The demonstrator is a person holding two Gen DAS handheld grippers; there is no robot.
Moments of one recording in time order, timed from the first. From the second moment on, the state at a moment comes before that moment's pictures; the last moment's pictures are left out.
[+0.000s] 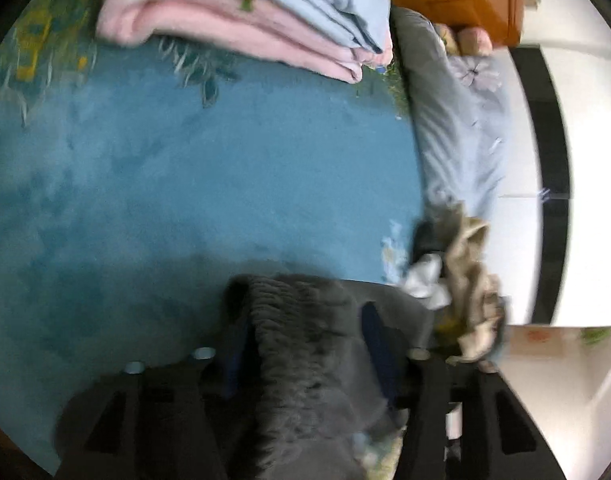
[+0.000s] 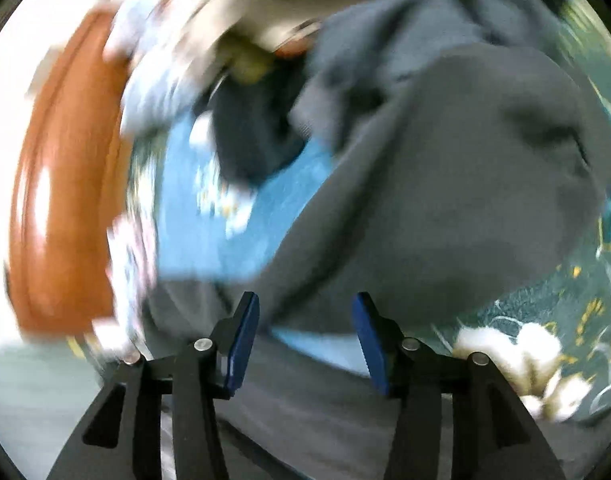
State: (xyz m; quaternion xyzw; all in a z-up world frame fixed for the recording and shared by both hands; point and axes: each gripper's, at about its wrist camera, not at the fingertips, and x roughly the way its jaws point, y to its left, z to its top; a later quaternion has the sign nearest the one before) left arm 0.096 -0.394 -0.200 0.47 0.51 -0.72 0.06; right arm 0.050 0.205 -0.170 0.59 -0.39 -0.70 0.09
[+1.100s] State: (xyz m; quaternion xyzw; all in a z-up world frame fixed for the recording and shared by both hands) left arm -0.002 -0.414 -0.118 0.50 0.22 -0.83 0.11; right arm -0.028 0.197 -0.158 0.54 -0.33 -0.78 0.00
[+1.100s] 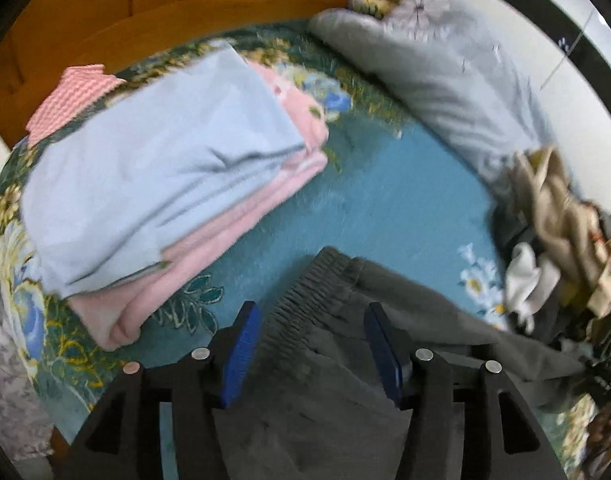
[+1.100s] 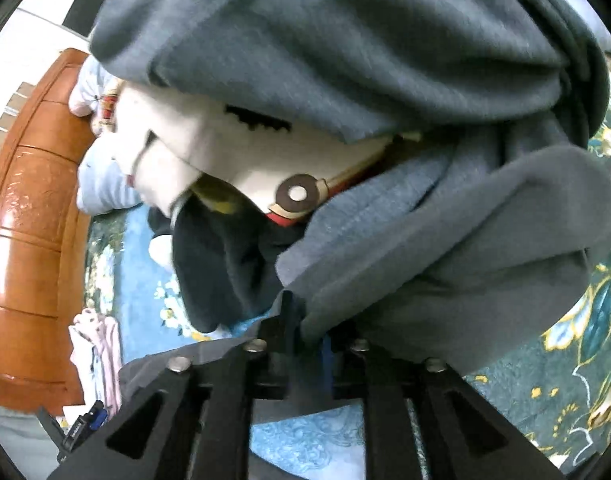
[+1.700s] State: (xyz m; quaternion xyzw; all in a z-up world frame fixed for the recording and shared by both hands) left arm 0.143 -0.409 -0.129 0.47 0.40 -0.77 0.16; right arm 0.123 0.371 -0.216 0.45 -0.52 -0.72 -0.10
